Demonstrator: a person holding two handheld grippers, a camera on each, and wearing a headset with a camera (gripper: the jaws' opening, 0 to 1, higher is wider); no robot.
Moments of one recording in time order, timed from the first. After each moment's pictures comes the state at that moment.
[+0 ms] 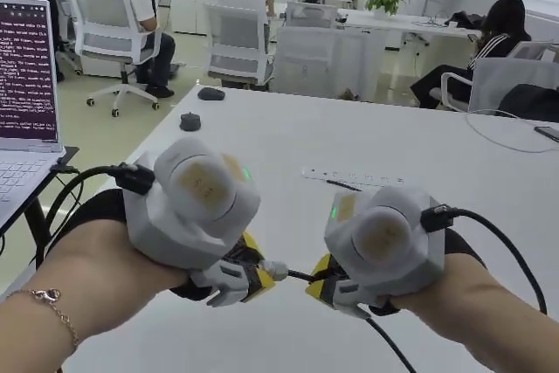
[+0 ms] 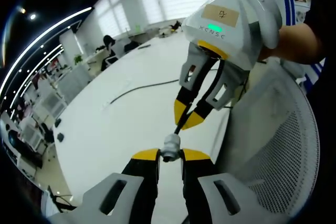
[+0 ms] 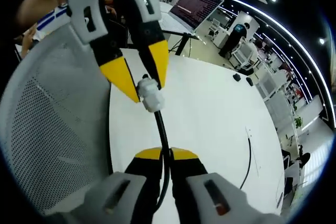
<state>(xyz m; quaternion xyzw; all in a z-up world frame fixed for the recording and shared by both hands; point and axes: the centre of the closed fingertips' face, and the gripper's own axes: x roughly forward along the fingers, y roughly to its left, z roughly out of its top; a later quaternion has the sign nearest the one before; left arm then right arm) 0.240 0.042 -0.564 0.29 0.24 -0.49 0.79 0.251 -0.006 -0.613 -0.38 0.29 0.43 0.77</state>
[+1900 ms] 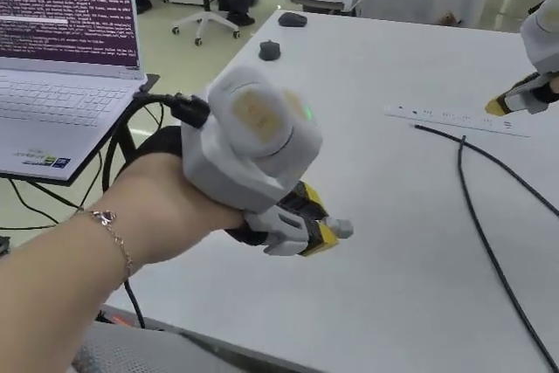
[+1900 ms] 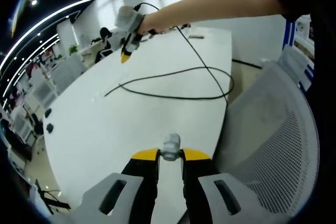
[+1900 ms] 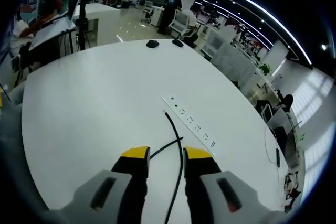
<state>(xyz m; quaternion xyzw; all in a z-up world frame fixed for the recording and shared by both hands) 0.250 0.046 -0.584 0.25 0.27 -0.51 0.77 0.512 -0.182 -0.583 -0.28 0.33 0.24 0.87</state>
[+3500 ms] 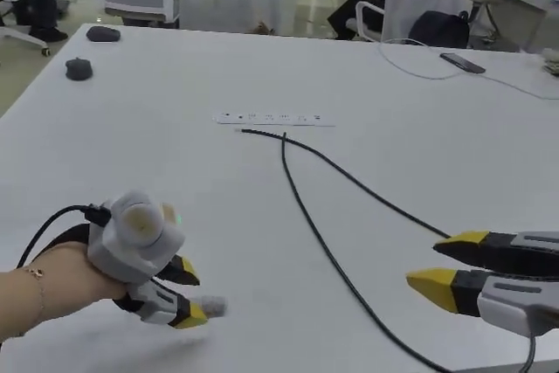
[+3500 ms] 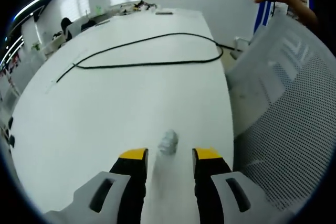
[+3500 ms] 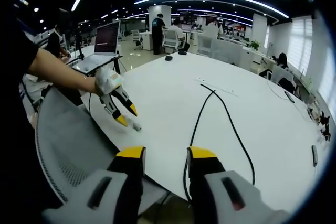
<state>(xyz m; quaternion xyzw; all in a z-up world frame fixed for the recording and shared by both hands) 0.271 0.011 -0.718 0.27 0.32 -0.62 0.66 0.171 -0.170 -0.562 -0.08 0.31 0.24 0.92</state>
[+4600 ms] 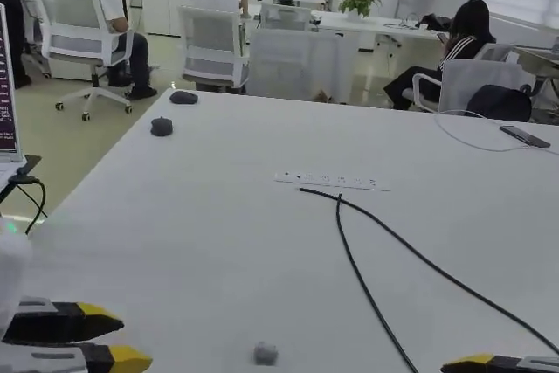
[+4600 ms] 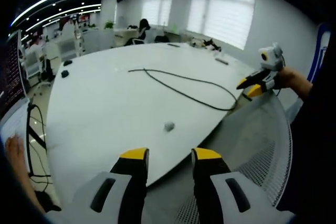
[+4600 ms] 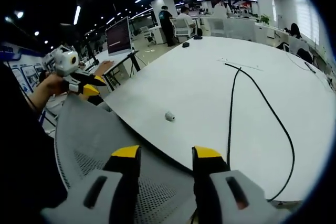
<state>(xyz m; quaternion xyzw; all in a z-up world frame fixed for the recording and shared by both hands) 0.194 0.143 -0.590 0.06 0.33 -0.42 0.84 0.136 -0.120 -0.596 0.02 0.37 0.30 0.88</state>
